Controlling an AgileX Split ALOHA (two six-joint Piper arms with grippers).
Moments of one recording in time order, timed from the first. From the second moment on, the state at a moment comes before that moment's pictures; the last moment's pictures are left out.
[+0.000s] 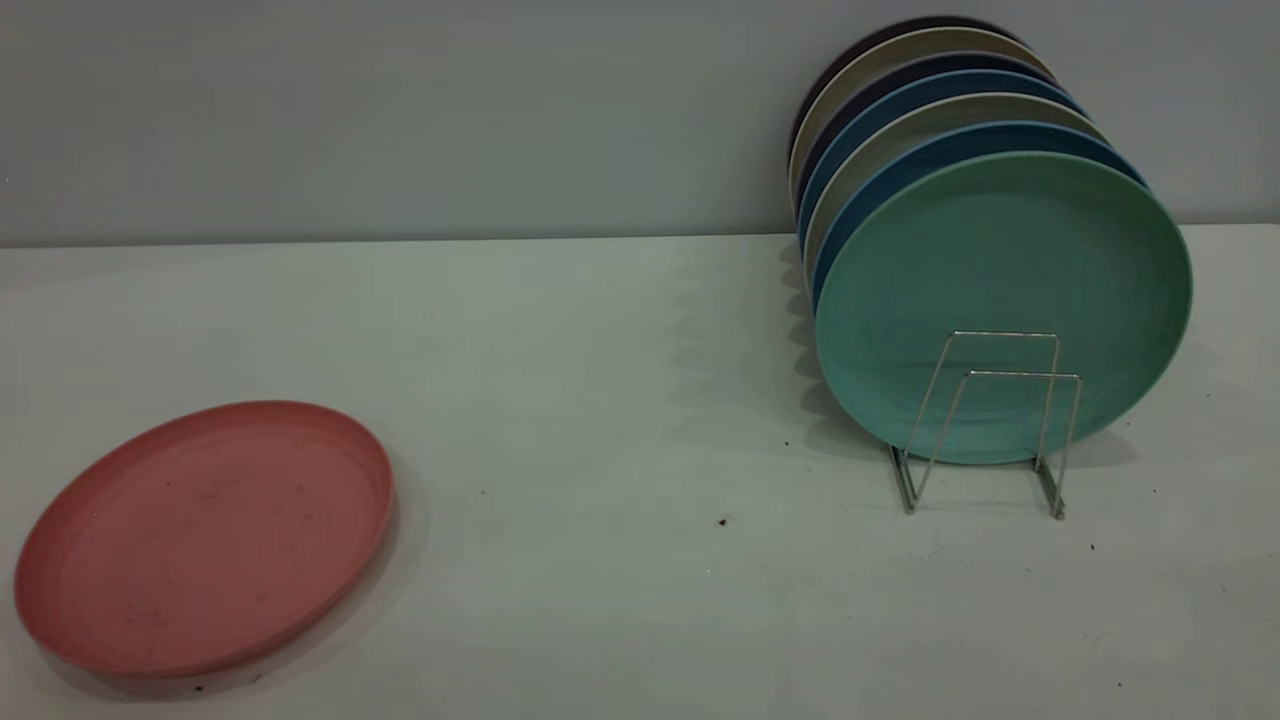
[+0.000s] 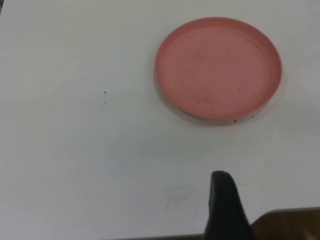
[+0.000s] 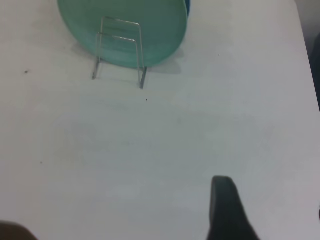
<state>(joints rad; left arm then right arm) 0.03 -0.02 -0.49 -0.02 1.14 0.06 0.01 -0.02 -0.48 0.04 1.14 -0.16</state>
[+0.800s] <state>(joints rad) 0.03 -0.02 -0.50 -0.02 1.09 0.05 0.01 -0.02 -0.48 0.04 1.14 -0.16</state>
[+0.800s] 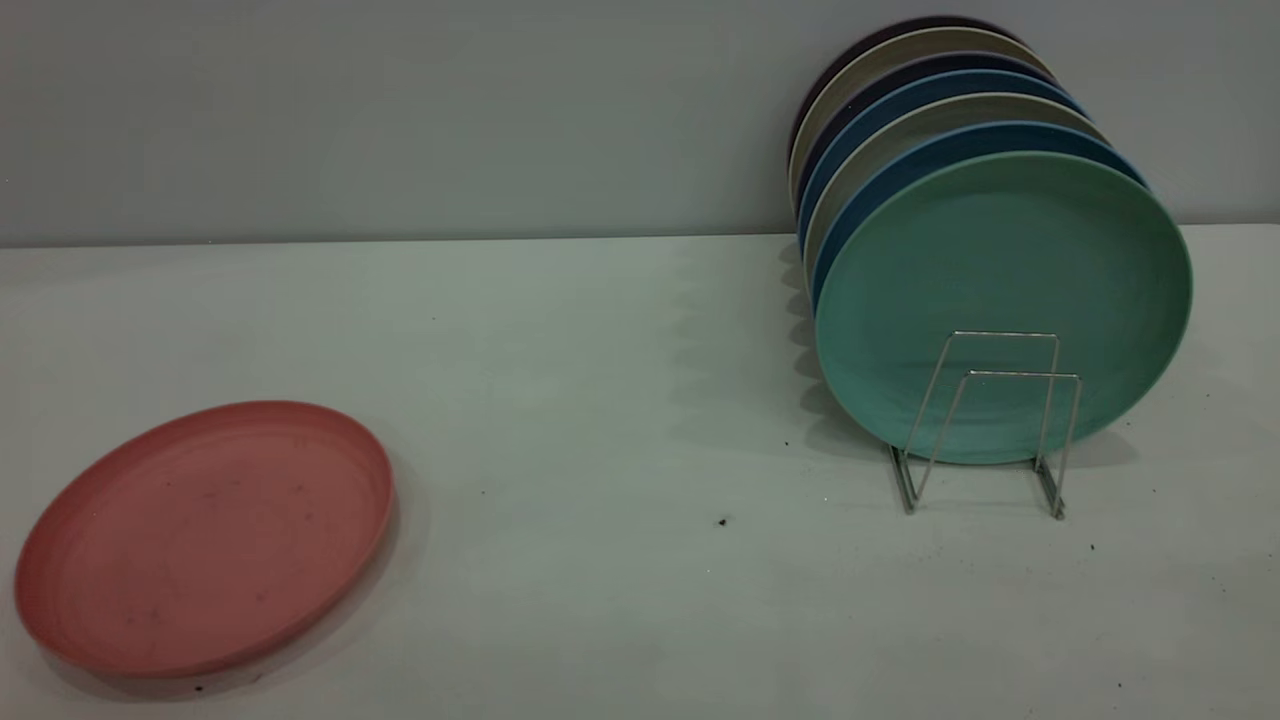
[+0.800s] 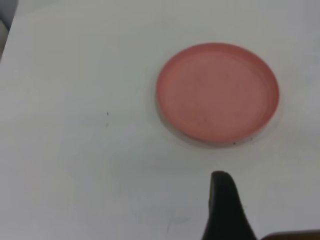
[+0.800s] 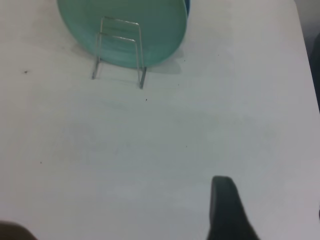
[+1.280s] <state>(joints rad) 0.03 0.43 -0.50 -0.07 0.96 -0.04 0.01 0.20 -0.49 0.16 1.03 -0.23</state>
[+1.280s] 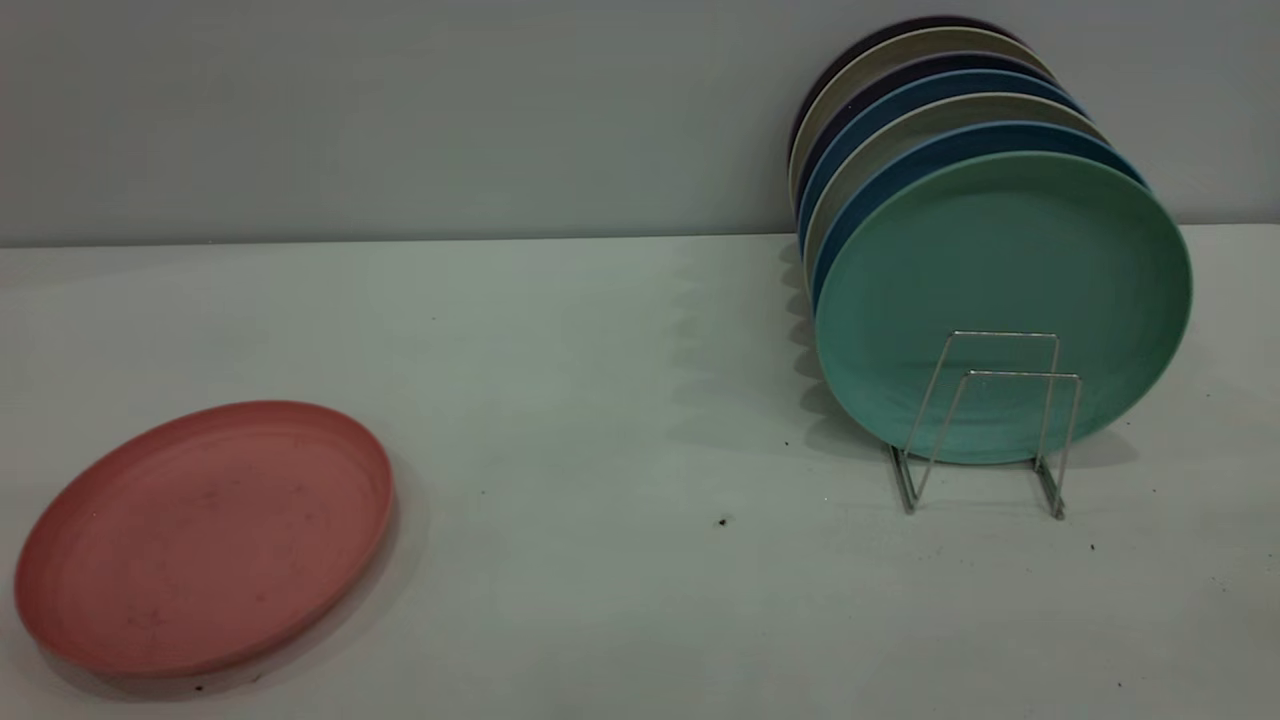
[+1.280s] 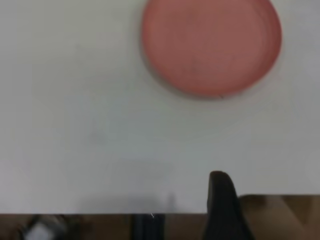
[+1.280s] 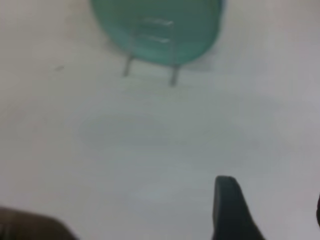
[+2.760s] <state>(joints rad) 0.30 1.87 -0.83 -0.40 0.48 0.38 0.01 0.81 -0.49 0.62 0.75 -0.68</state>
